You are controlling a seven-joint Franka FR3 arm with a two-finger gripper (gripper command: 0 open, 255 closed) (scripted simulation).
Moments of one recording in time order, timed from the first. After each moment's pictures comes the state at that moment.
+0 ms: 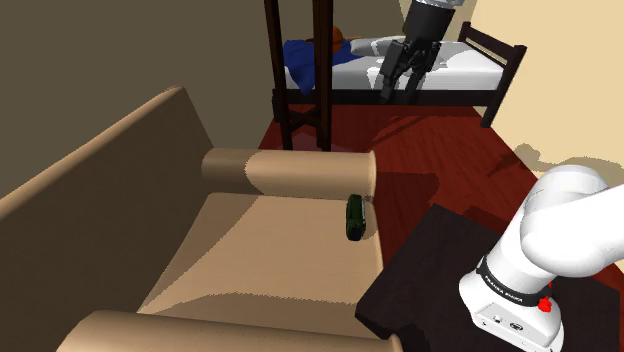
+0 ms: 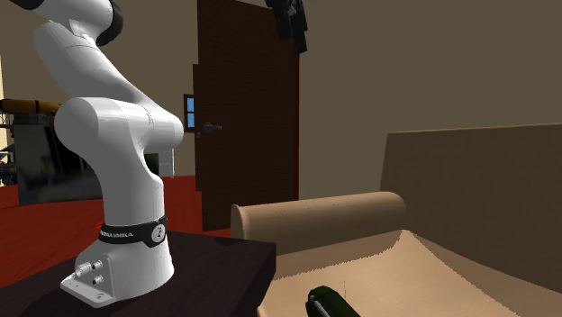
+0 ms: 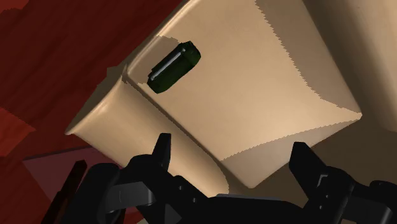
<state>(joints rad) 0.02 -0.76 -0.03 -2.27 0.11 1.67 0.12</state>
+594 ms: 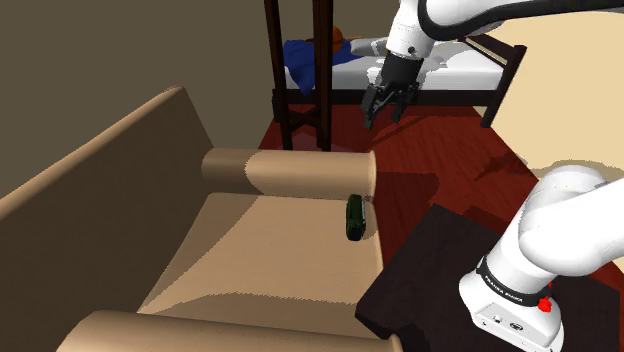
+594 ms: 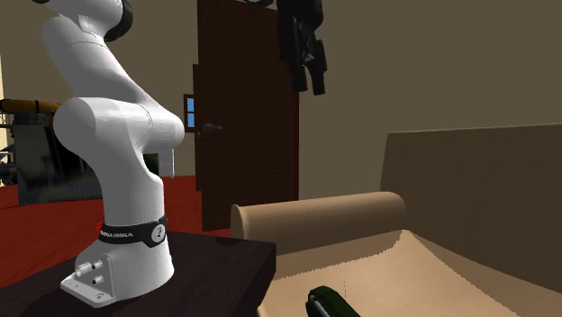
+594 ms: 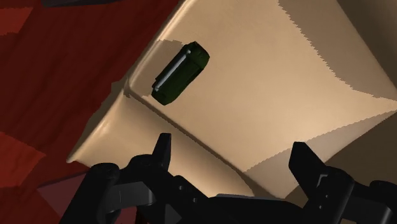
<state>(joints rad) -0.02 -0.68 0.00 -2.43 0.11 1.88 0.20</state>
